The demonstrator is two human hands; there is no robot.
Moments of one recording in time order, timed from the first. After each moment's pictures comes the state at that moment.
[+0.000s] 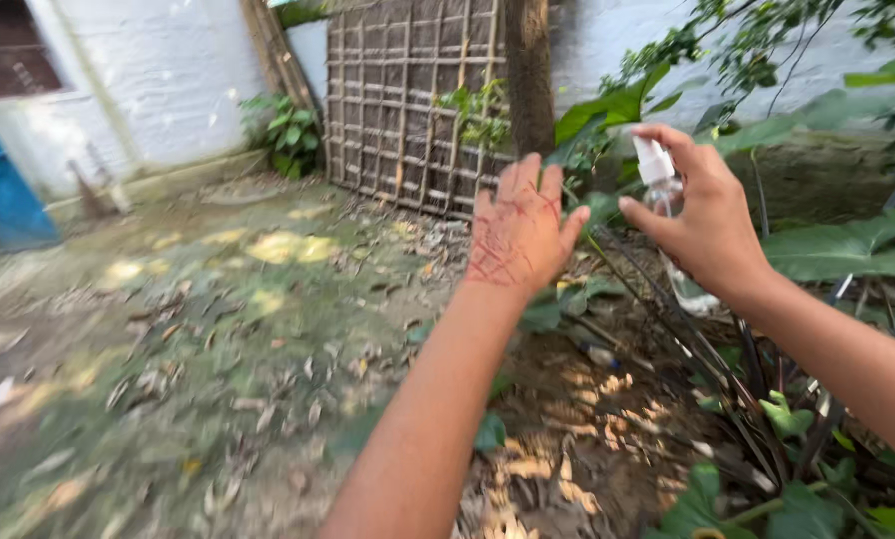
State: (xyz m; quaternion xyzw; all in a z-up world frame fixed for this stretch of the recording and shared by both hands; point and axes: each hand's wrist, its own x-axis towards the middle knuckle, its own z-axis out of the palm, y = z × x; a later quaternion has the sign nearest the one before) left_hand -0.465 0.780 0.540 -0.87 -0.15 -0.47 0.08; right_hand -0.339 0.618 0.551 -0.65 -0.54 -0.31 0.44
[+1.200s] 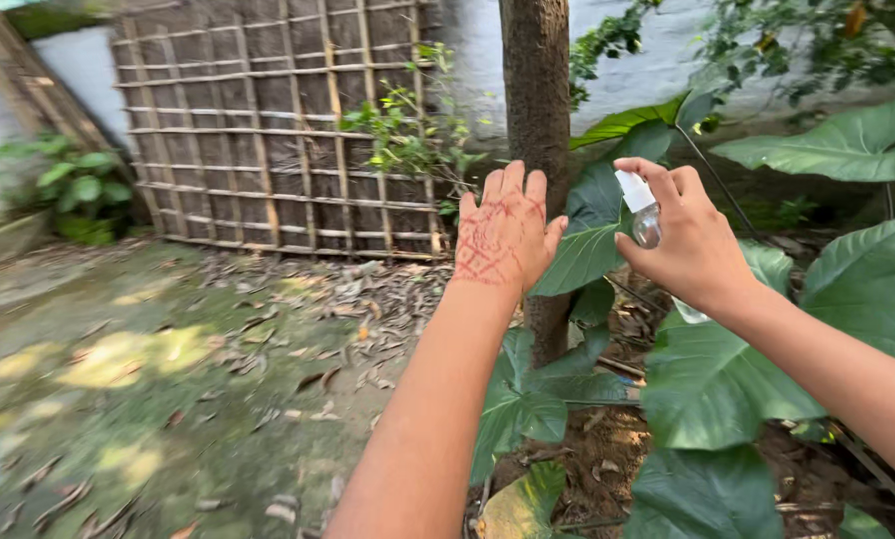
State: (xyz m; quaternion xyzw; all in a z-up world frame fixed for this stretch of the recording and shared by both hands) left_hand -0.291 1.348 0.552 -0.90 0.01 -0.43 0.01; right_hand -0.234 1.144 0.537 -0.83 -0.34 -0.34 0.29
